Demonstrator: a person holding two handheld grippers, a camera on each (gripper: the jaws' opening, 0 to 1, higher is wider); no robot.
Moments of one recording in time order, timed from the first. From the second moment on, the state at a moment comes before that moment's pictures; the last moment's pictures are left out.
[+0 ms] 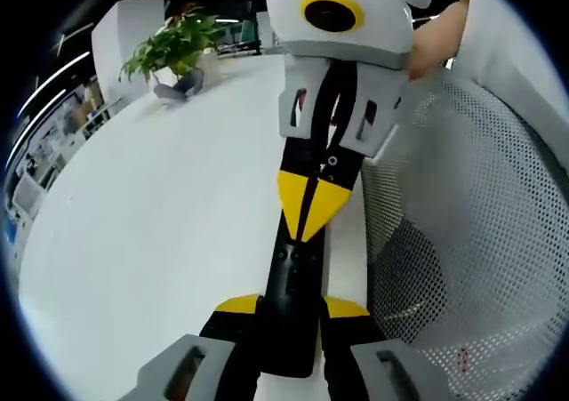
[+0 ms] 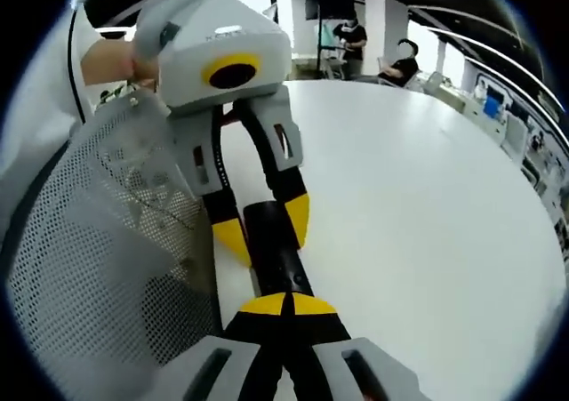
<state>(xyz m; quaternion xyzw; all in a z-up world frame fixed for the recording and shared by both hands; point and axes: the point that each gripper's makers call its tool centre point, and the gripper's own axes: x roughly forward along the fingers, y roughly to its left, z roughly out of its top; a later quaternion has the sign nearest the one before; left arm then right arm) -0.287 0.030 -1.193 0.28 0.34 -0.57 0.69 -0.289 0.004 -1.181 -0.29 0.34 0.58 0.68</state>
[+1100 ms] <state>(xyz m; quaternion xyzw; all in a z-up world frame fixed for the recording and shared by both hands) -0.287 0.029 -1.195 0.27 0.35 -0.57 0.69 -0.306 0.018 -1.183 -0.29 0.35 0.56 0.69</state>
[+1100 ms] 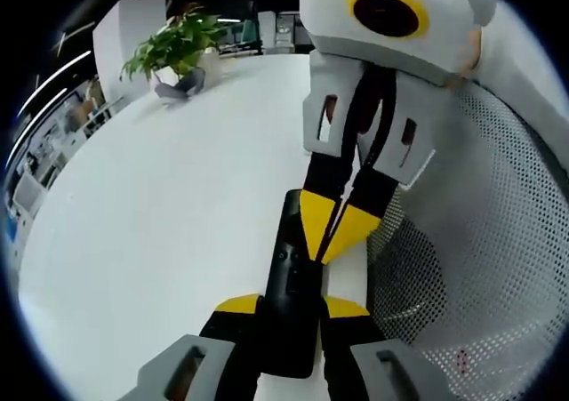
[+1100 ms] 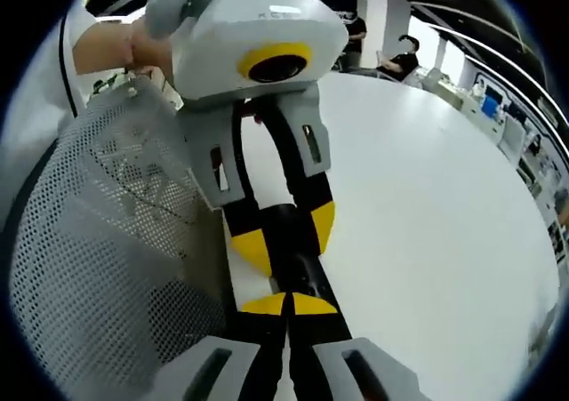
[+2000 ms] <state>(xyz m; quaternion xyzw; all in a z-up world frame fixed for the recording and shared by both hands) -0.289 0.029 -1.194 0.27 0.34 -0.57 0.70 -0.297 0.014 -1.180 -0.23 0.42 0.56 0.68</state>
